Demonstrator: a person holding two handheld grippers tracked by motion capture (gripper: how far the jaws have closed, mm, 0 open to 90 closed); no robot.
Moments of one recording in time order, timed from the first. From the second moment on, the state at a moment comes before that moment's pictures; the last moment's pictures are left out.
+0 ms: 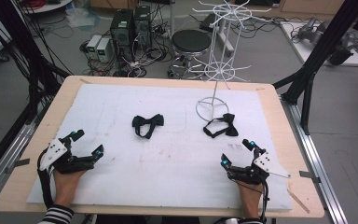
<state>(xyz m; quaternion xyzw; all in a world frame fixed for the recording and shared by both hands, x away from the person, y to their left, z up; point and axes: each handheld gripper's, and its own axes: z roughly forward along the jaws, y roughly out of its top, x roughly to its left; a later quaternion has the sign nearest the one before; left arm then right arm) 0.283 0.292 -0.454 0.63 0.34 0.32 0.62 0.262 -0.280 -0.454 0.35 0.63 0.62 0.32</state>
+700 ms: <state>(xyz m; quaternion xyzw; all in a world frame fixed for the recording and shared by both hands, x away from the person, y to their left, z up) 0.327 0.285 -0.404 0.74 0.30 0.25 0.55 0.262 -0.281 -0.455 0.35 0.63 0.62 0.31</state>
